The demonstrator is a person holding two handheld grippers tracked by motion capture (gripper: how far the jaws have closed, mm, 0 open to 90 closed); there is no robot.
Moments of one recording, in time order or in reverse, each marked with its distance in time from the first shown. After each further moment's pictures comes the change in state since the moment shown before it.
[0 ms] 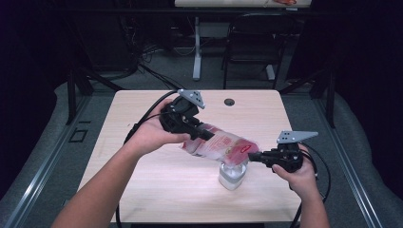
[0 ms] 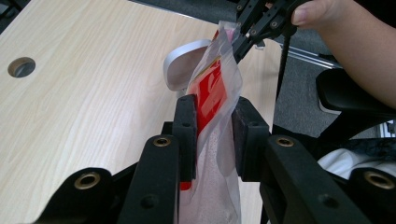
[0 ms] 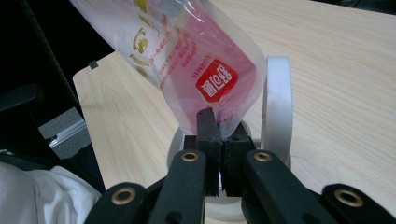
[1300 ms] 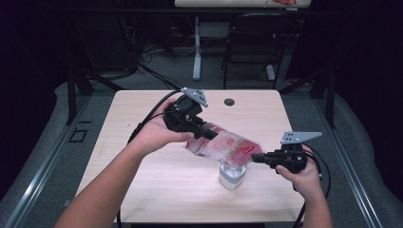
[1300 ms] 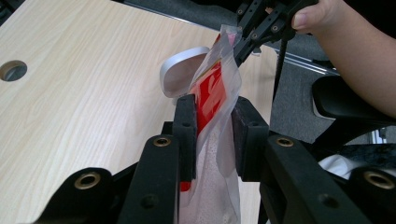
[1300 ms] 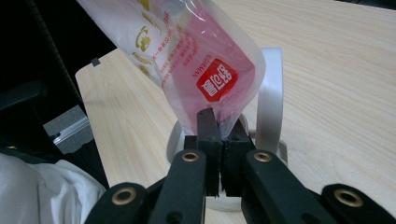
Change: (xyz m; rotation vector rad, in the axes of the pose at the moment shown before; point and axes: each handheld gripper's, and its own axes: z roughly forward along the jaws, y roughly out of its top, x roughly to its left) left arm 0.003 0.002 0.006 -0.018 -0.024 -0.019; right arm -0.004 -0.004 -0.008 0.011 0.009 0.003
